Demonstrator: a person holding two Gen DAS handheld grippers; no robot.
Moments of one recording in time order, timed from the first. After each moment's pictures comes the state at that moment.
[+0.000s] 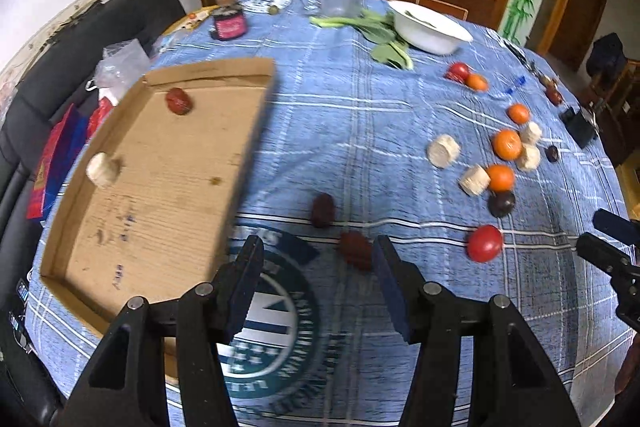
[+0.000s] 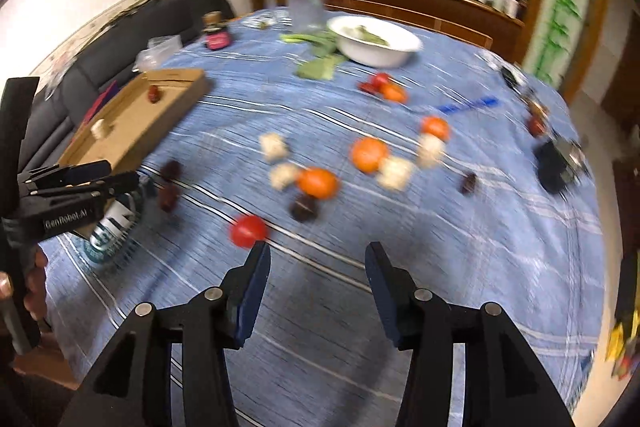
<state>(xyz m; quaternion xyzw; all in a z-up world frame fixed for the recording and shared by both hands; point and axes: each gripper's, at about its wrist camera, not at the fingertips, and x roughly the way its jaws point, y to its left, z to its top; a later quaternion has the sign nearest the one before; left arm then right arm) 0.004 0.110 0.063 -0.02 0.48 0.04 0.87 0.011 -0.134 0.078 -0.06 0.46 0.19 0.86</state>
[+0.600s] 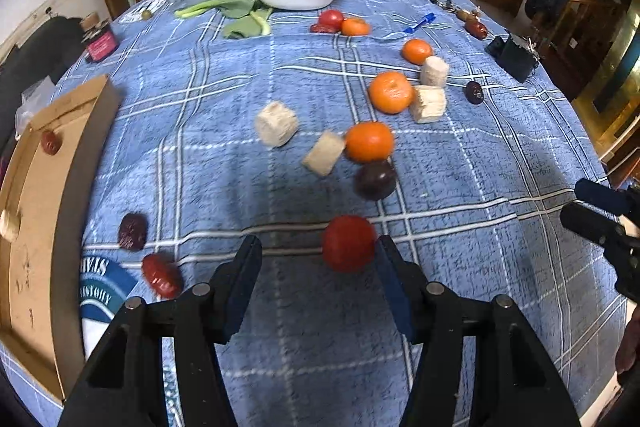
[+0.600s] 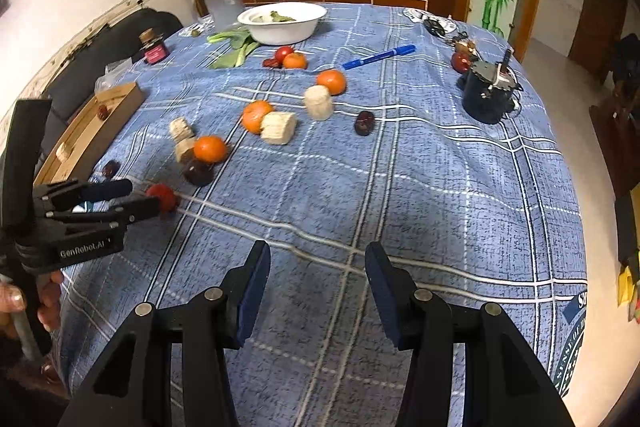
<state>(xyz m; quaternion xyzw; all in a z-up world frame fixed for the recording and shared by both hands) 0.033 -0.001 0.030 0.03 0.51 -0.08 0.86 0.006 -0.223 0.059 0.00 0.48 0.13 0.87</state>
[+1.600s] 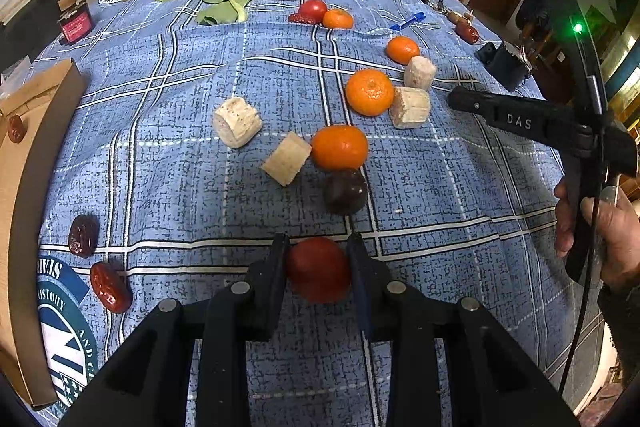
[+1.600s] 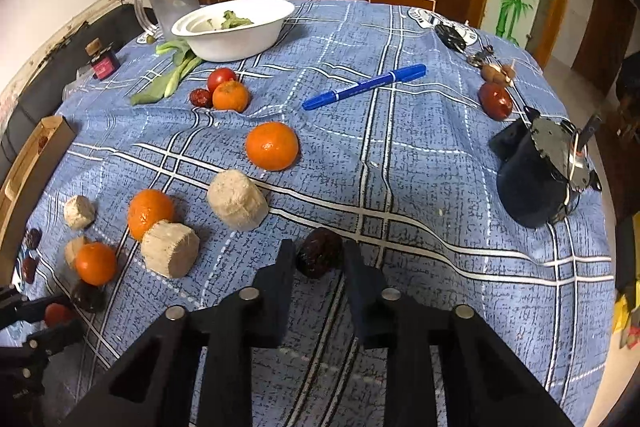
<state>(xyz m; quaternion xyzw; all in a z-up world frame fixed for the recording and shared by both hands) 0.050 -0.010 0.019 -0.02 0.52 -0.11 0.84 0.147 -0.228 0.012 -0.04 0.48 0.13 0.87</state>
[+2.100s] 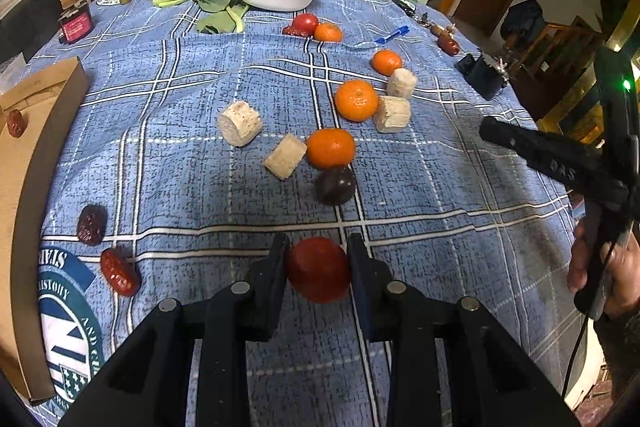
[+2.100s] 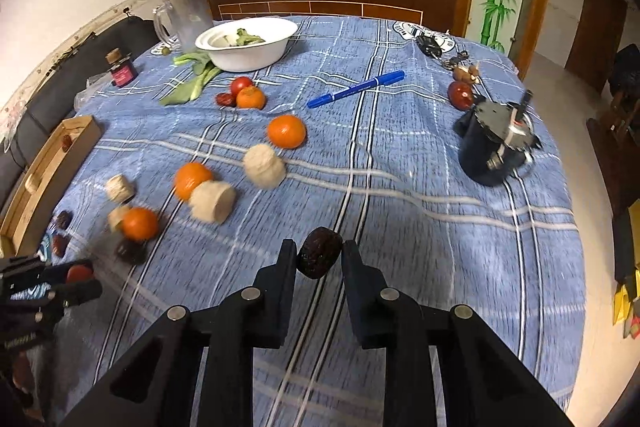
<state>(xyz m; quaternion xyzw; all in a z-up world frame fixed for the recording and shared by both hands) 0.031 0.004 0.034 -0.04 0.51 -0.14 0.85 0.085 -0.238 0.048 -0.02 0.46 0.12 0.88</state>
